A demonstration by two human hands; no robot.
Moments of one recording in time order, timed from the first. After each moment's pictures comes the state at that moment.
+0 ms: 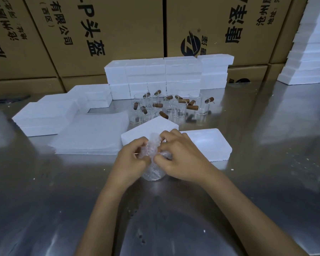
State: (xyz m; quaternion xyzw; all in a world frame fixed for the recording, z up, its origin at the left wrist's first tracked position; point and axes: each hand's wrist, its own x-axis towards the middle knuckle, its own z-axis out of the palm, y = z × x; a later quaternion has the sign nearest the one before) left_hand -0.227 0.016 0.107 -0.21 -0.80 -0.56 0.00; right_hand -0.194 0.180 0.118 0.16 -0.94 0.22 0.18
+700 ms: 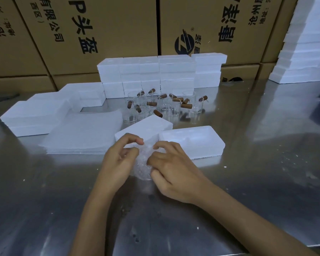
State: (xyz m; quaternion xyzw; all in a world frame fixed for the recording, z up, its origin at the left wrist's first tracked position) left_hand -0.221 0.007 0.104 -0.20 -0.78 -0.59 0.05; right_hand -0.165 0.177 0.100 0.21 -0.95 0.12 0.18
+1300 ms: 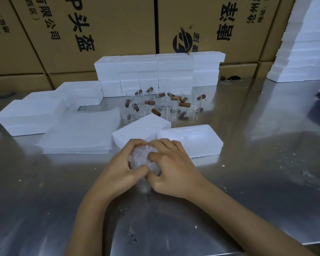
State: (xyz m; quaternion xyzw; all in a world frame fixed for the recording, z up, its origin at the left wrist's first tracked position) left_hand -0.218 0.003 0.099 -0.25 -0.82 -0.52 -0.05; right_hand -0.171 0.170 0.097 0.15 -0.96 0.15 0.18
